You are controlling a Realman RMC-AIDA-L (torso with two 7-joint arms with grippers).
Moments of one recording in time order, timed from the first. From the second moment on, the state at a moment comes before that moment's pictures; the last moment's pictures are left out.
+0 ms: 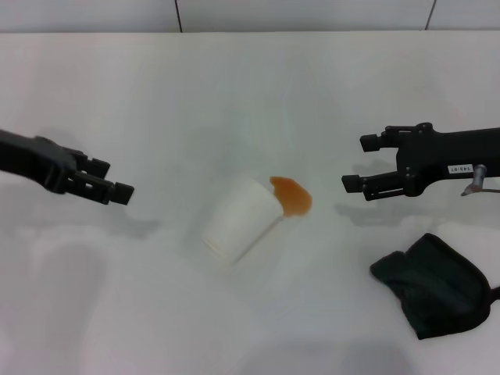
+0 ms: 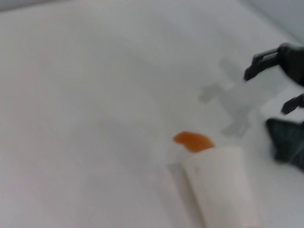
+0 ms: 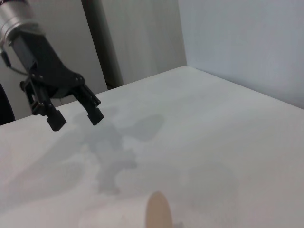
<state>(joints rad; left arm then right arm) -1.06 -1.97 2.85 -0.85 0.22 1.90 -1.57 0.48 2.01 -1.12 -0.89 -1.84 -1.37 1.61</state>
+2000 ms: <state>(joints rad) -1.21 -2.08 2.85 -0.59 0.28 1.61 -1.75 0.50 2.01 -1.12 -0.88 -1.84 -1.36 1.60</state>
